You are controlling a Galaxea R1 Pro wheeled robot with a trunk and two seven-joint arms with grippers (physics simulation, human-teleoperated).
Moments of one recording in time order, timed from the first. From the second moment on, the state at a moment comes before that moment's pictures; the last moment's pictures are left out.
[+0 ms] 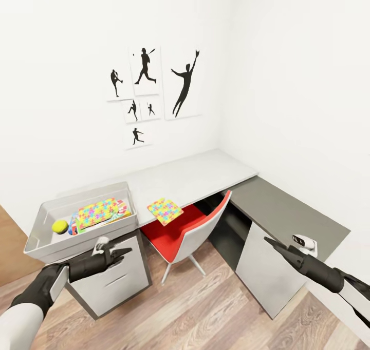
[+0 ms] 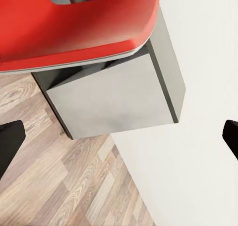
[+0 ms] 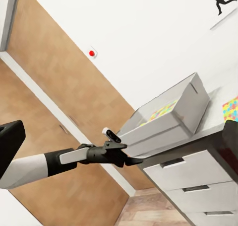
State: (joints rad) left arm -0.66 0.24 0.26 -0.52 0.18 0.62 -1.10; right arm -0.50 -0.61 0.45 -0.81 -1.24 0.13 1.41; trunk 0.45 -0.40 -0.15
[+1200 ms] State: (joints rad) left arm -0.66 0.24 0.29 -0.52 0.18 0.62 -1.09; right arm -0.50 -0.61 0.45 -0.79 -1.24 0.12 1.42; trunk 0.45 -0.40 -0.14
